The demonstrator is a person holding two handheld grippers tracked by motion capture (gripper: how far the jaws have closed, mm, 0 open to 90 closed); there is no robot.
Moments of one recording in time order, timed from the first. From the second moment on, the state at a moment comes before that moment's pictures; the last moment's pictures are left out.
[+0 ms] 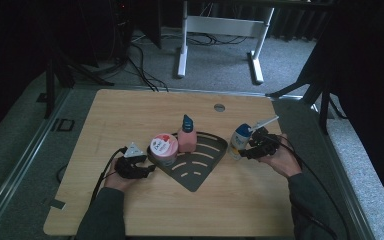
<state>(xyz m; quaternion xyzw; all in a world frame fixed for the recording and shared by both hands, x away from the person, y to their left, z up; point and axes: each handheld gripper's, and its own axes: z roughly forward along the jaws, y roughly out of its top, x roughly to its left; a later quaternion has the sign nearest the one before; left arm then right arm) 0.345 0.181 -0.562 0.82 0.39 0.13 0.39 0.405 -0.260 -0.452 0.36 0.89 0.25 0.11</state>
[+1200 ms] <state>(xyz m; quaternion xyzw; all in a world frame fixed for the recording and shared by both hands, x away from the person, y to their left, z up) 0.345 0.181 -0.562 0.82 0.39 0.13 0.39 0.436 -0.232 -0.444 0.35 0.91 0.20 0.10</state>
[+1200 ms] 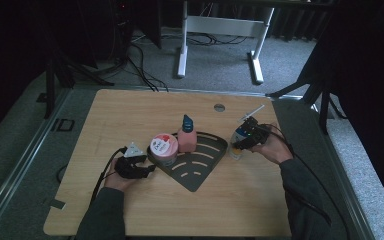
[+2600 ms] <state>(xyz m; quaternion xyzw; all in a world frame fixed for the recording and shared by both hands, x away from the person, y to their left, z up) 0.345 0.181 -0.562 0.82 0.39 0.13 0.39 0.443 -0.225 -0.433 0.34 0.92 0.18 0.10</state>
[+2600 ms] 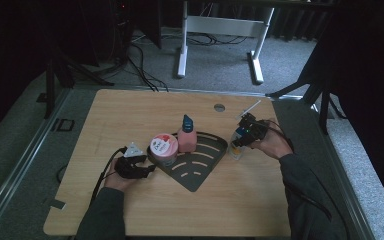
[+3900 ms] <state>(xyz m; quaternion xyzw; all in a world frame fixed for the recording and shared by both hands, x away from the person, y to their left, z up) 0.345 0.181 -0.562 0.82 0.39 0.13 0.39 0.453 -0.220 -0.439 0.35 0.92 0.16 0.09</state>
